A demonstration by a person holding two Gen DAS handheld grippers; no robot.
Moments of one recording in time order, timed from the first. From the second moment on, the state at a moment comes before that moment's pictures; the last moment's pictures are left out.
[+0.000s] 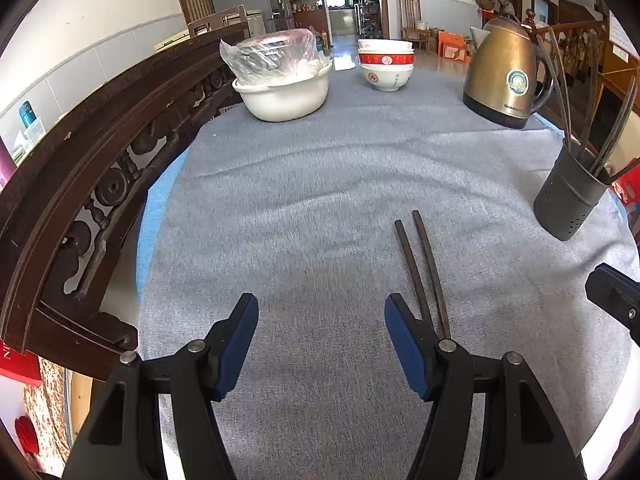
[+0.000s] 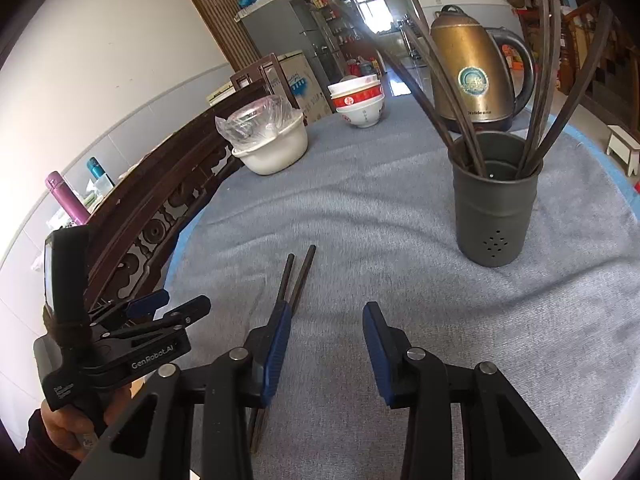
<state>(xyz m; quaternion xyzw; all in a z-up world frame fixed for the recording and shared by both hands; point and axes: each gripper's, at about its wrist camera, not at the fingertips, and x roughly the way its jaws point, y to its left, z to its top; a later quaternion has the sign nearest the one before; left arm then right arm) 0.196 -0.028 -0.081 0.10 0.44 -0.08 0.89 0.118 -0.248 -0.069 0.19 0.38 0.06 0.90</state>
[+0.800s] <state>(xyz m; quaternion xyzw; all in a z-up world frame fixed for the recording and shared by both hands) 0.206 -0.014 -0.096 0.10 0.46 -0.07 0.88 0.131 -0.226 -0.082 0.18 0.41 0.07 0.89</state>
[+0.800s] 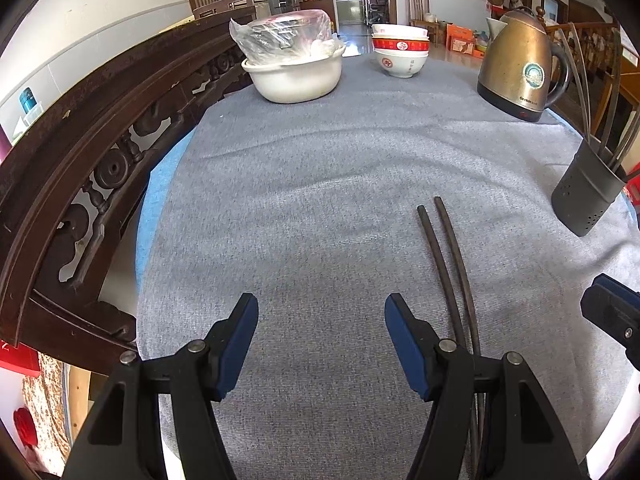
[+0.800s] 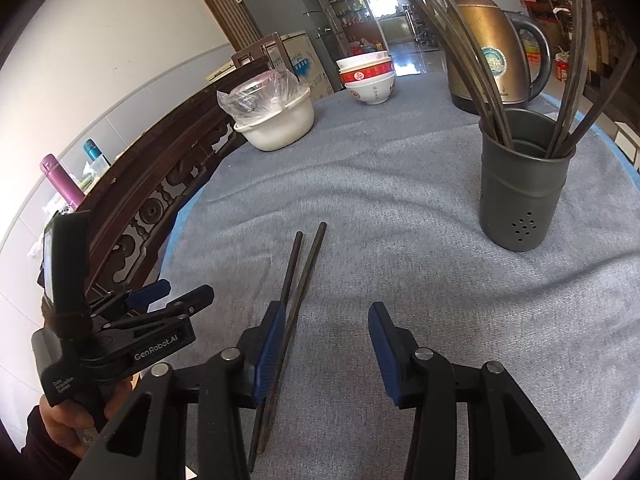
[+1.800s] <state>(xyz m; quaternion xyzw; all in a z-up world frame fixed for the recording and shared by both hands) 0.223 0.004 -0.118 0.07 0.50 -0.07 0.86 0.196 -0.190 -0.118 0.14 0.47 0.08 0.87</state>
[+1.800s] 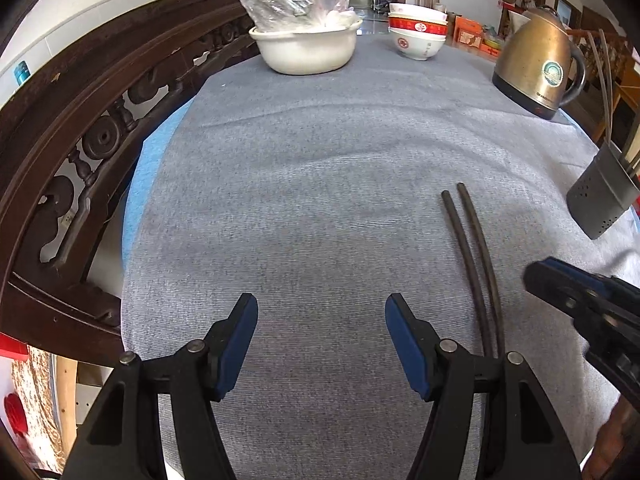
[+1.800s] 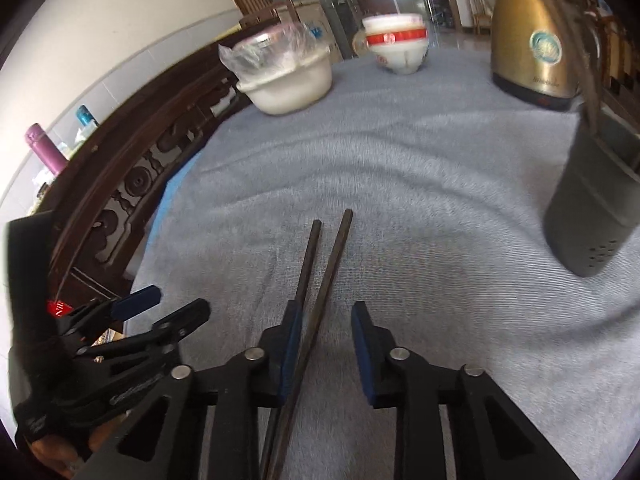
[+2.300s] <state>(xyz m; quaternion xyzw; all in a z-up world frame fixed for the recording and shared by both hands) 0.228 0.020 -0.123 0.05 0.50 -0.07 0.86 0.214 -0.166 -0.140 0.09 0.51 0.07 0.85</state>
